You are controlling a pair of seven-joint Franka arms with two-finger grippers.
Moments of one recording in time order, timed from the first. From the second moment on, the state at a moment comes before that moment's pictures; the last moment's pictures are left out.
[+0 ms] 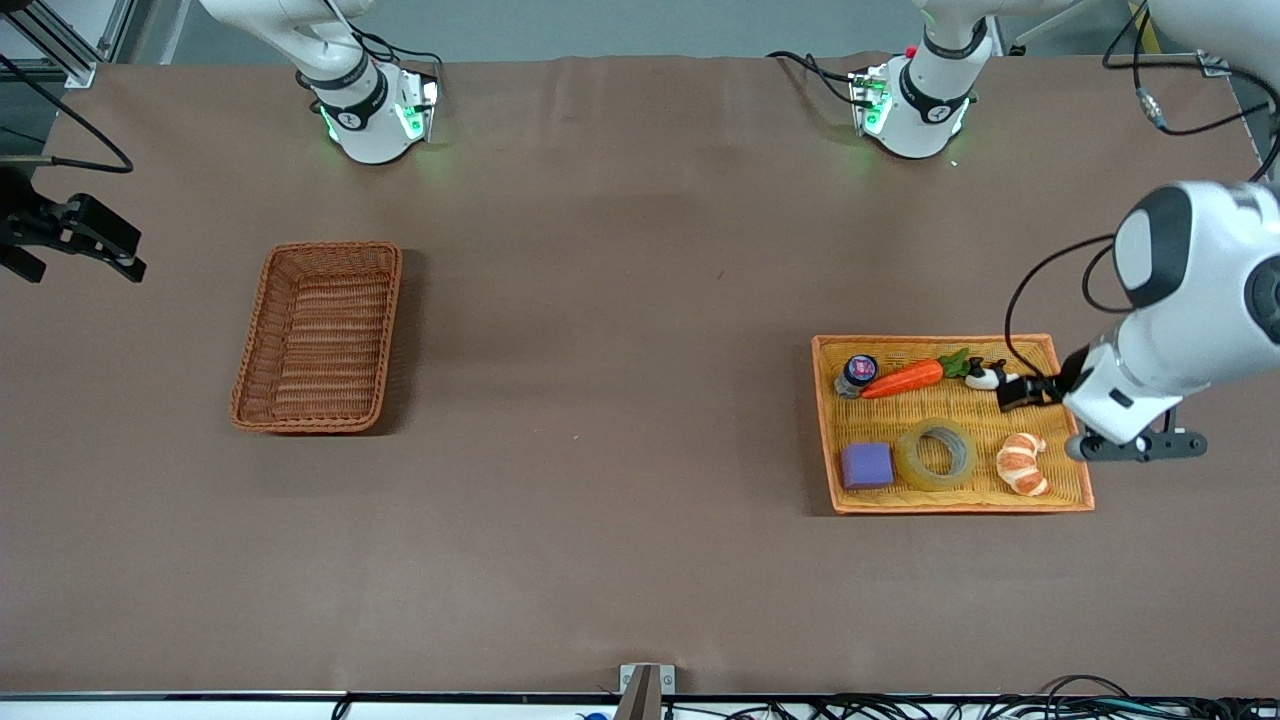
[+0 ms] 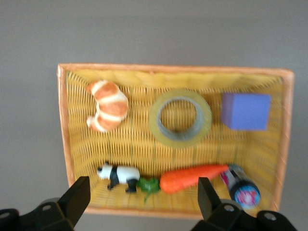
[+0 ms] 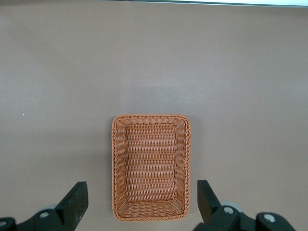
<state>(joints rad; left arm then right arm) 0.01 0.35 -0.07 -1.67 0.05 1.99 -0.10 0.10 0.00 -0.07 -1.48 -0.05 1.57 0.01</state>
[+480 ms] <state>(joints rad) 0.03 0.55 -0.07 -1.67 0.05 2.18 -0.10 0.10 0.00 -0.07 -1.48 -0.05 1.56 0.01</state>
